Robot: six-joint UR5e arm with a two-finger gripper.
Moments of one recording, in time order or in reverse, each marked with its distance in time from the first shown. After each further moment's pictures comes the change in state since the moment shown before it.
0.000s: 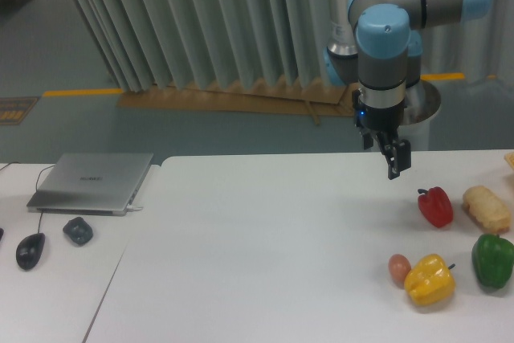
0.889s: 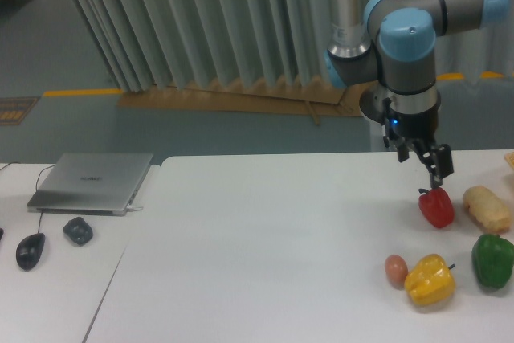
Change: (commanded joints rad) arm 0.075 -0.075 0.076 0.051 0.102 -0.001
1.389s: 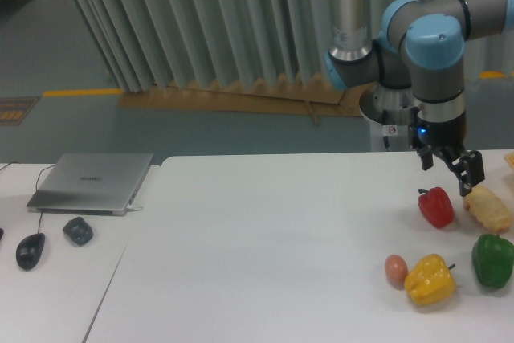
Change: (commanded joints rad) arm 0.038 -0.022 0.014 0.037 0.002 -0.002
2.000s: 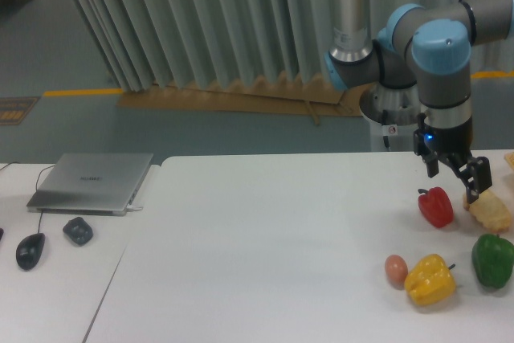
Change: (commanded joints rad) arm -0.015 -0.066 0.009 0.044 -0.001 -0.118
